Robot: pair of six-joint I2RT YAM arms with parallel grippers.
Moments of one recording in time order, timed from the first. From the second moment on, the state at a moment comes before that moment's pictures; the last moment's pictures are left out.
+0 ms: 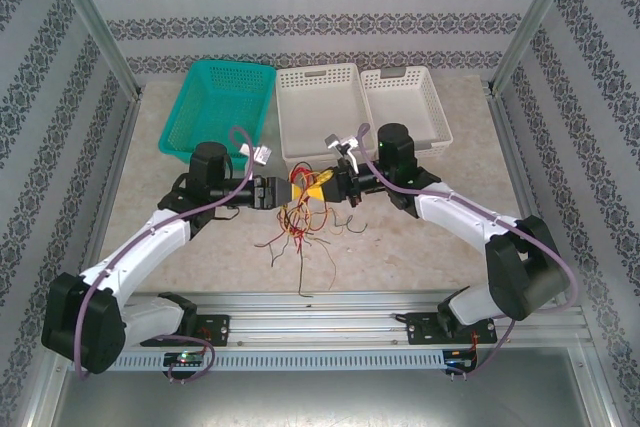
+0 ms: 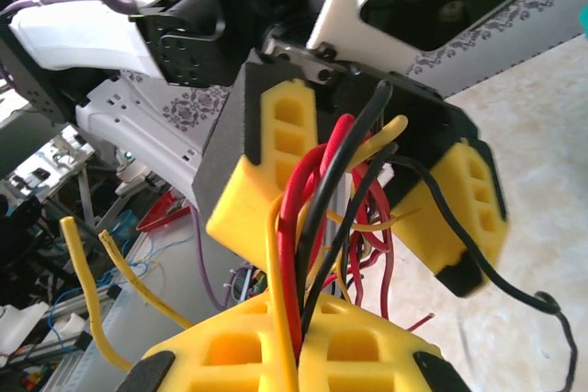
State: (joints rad) left arm -0.35 1.17 0.76 -0.06 0.93 -0.62; right arm 0.50 1.45 0.89 0.32 -1.28 0.33
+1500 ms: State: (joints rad) left arm -0.50 1.29 0.98 -0.20 0.44 -0.39; right arm 0.63 1.26 0.79 0.24 -0.59 0.44
